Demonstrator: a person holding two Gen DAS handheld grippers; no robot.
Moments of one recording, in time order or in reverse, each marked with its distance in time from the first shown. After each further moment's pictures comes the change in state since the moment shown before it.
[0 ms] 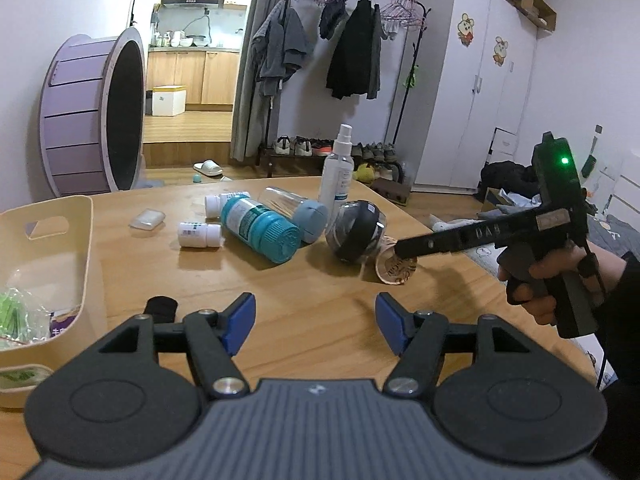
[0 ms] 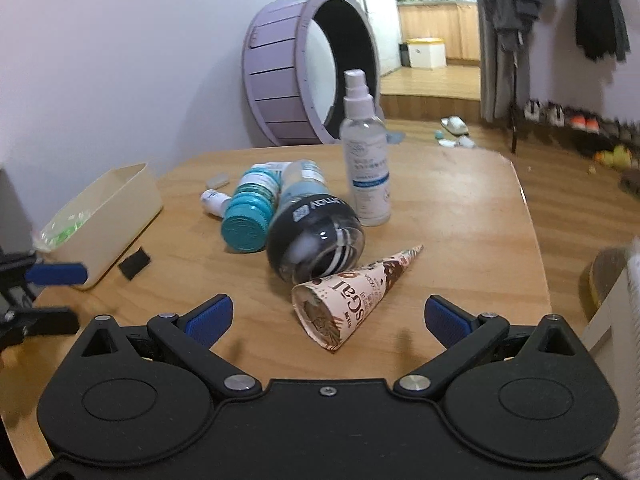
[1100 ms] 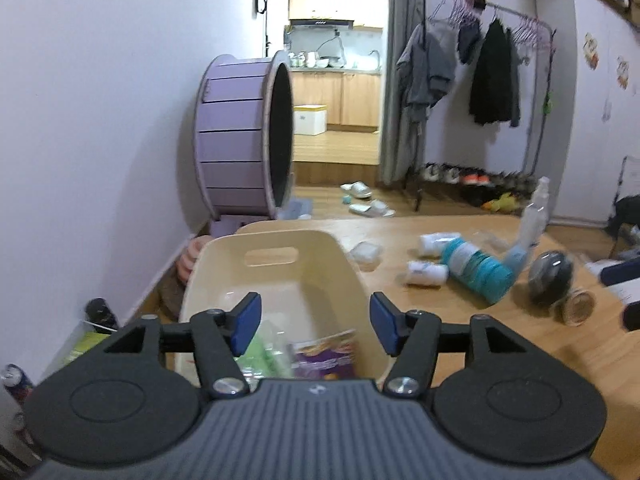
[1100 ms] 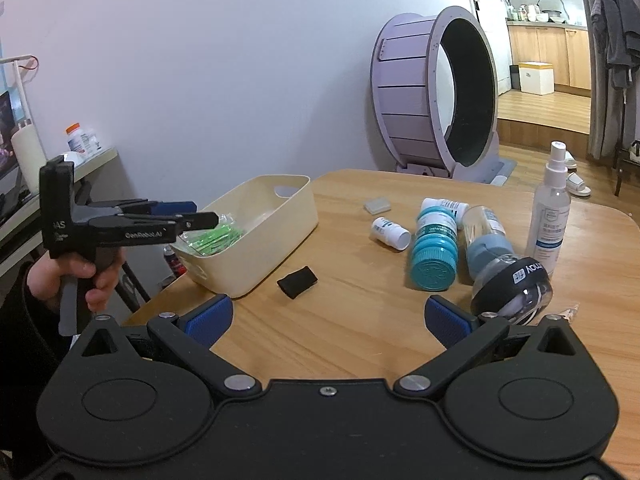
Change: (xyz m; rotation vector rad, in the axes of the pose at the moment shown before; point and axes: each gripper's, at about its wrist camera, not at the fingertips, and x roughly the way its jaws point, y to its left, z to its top) left arm -0.058 0.106 0.024 -0.081 -0.066 0.399; right arm -0.036 0.103 0.018 -0.206 -0.013 0.296
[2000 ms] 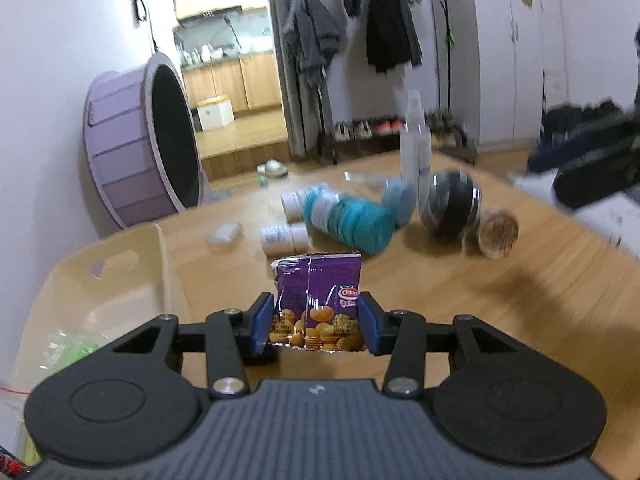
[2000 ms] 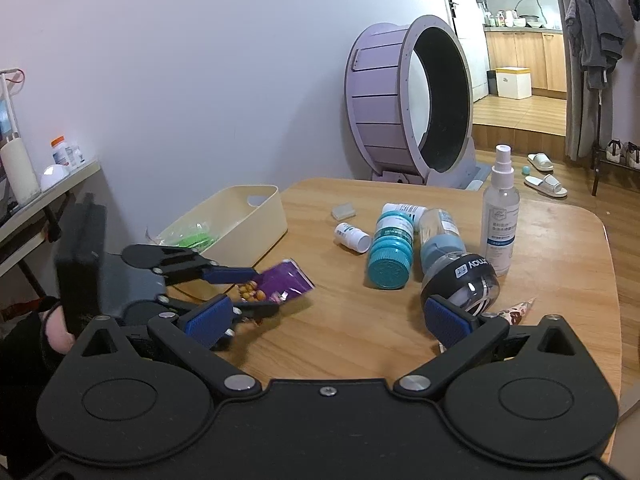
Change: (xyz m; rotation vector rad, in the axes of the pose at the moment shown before) left arm 0.028 -0.102 -0.024 0.265 0.049 -0.161; right arm -0.025 -0.024 -0.004 0.028 -0.033 -0.053
